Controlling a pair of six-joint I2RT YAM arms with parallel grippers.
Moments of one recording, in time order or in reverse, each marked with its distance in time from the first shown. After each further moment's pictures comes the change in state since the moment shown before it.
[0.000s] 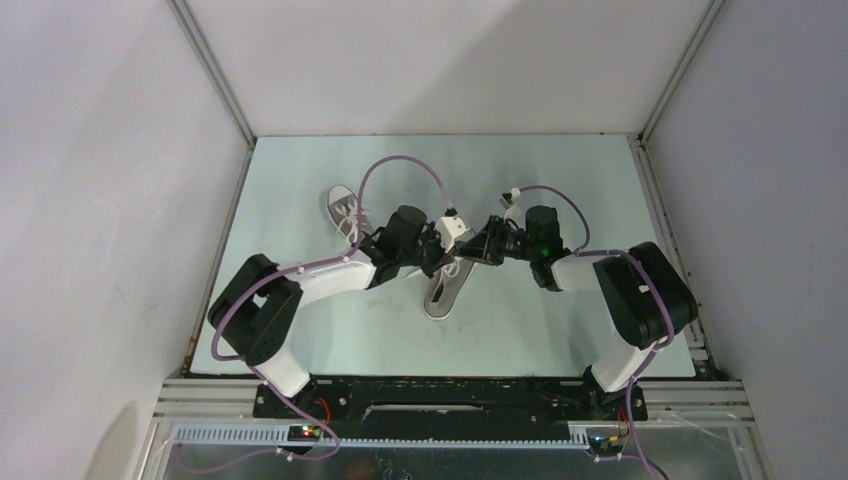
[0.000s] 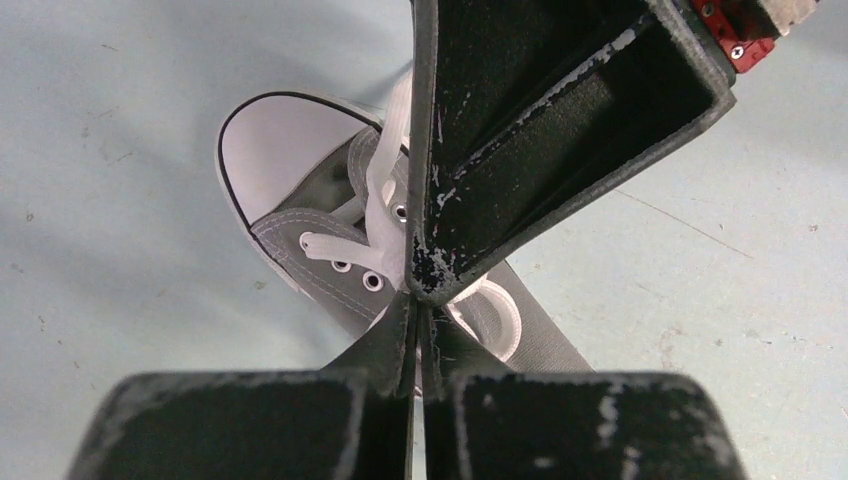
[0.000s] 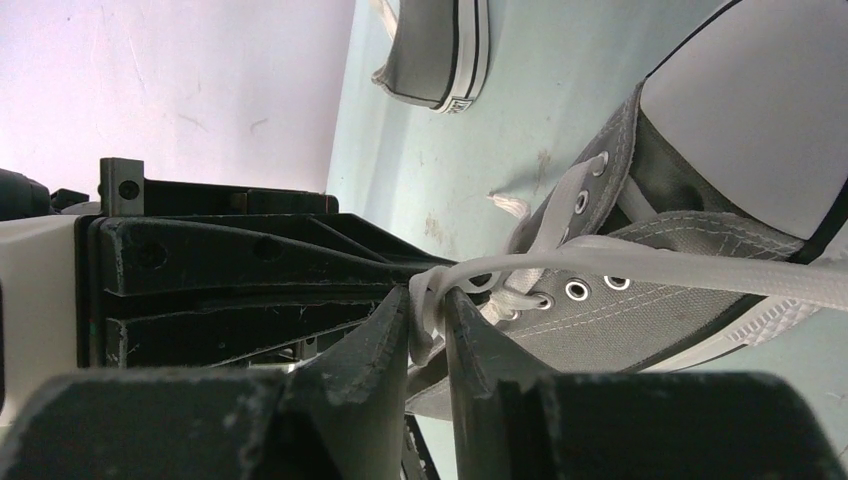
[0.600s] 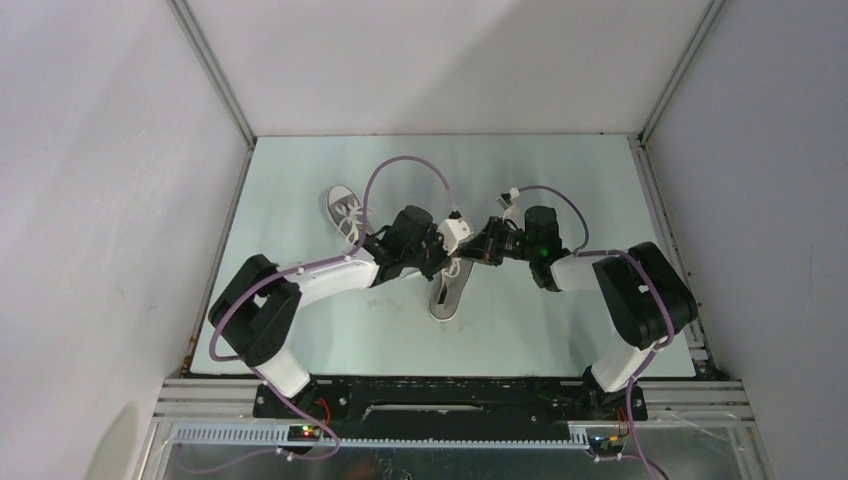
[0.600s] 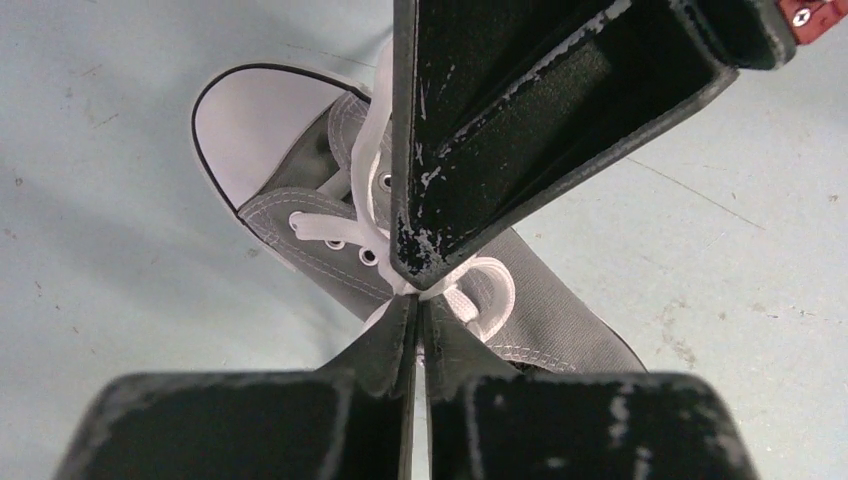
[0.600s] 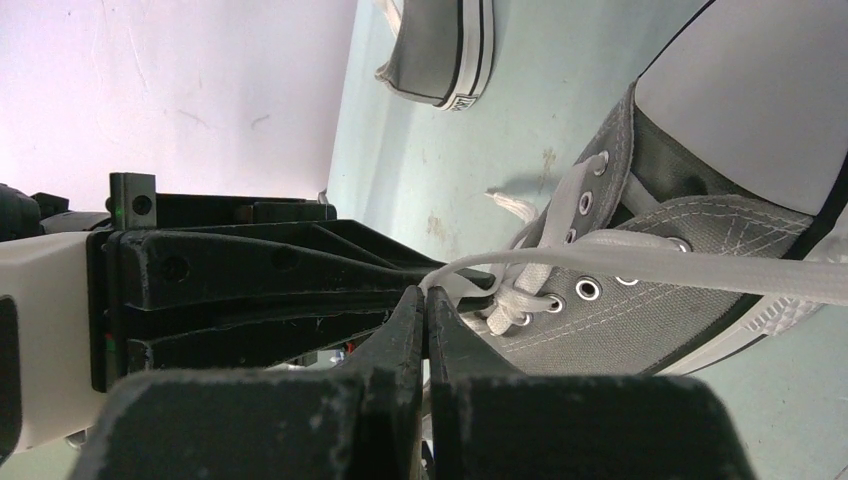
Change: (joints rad) left arm -0.024 0.000 0.045 -0.132 -0.070 0.021; right arm 0.003 0.000 0.001 0.002 -0.001 0.001
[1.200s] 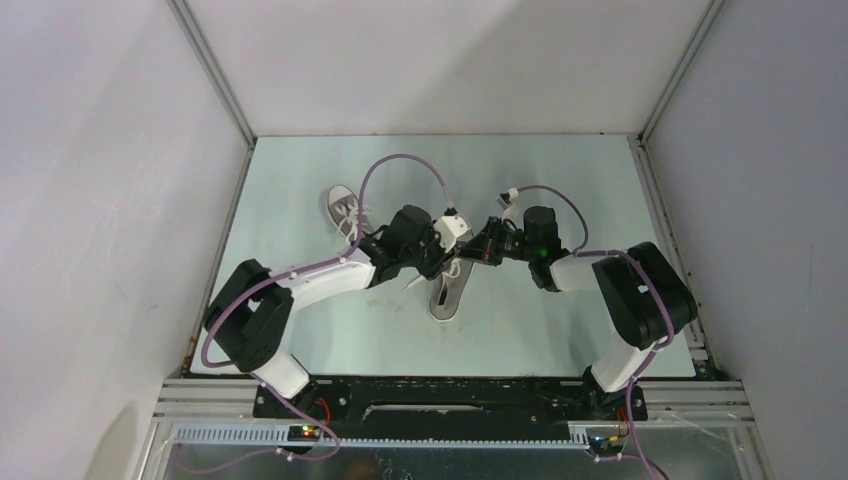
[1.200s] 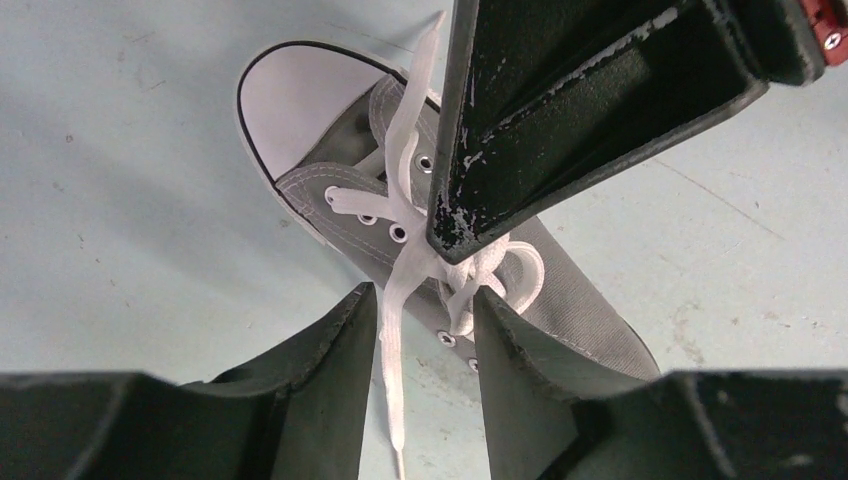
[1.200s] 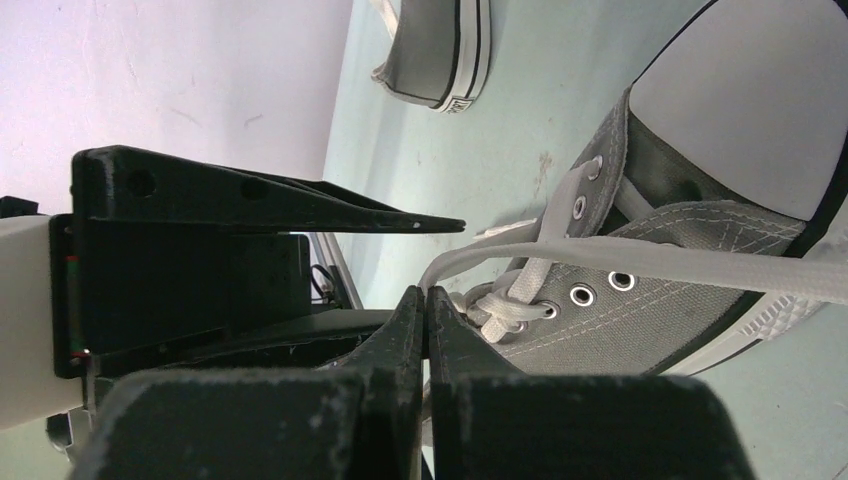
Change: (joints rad) left arm -0.009 -0.045 0.000 -0.034 -0.084 -0.044; right arm 0.006 0.000 0.000 0.000 0.015 -0.019
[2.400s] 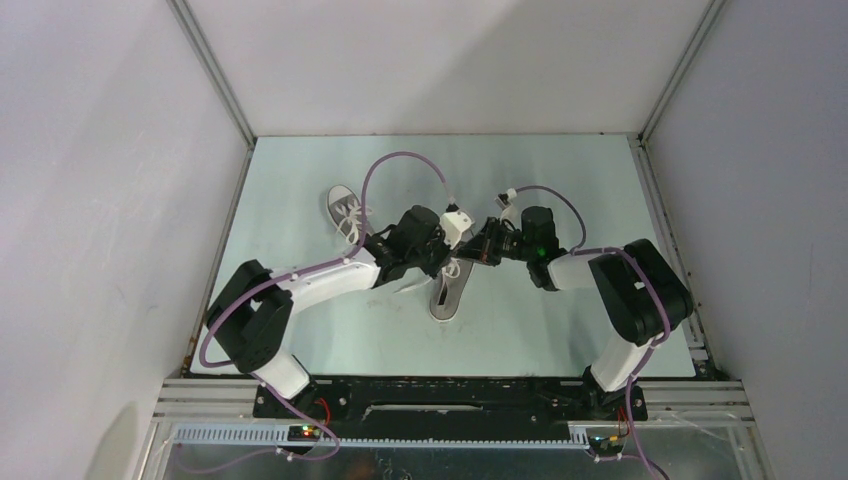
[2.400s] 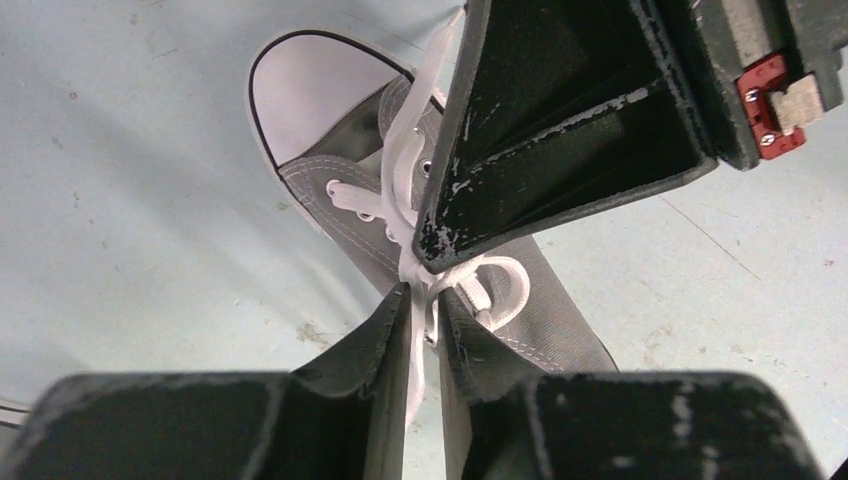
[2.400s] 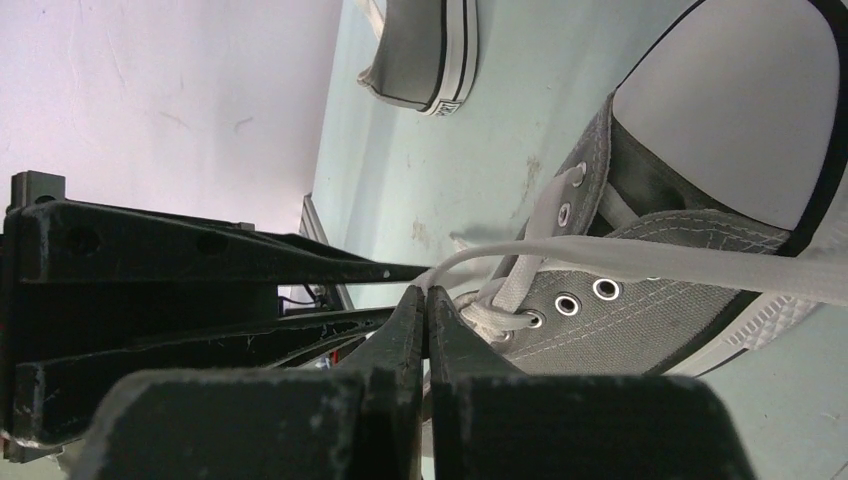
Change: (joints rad) left arm -0.047 0.010 0.048 -0.060 -0.101 -0.114; right arm 0.007 0.028 0.012 0.005 0.009 -0.006
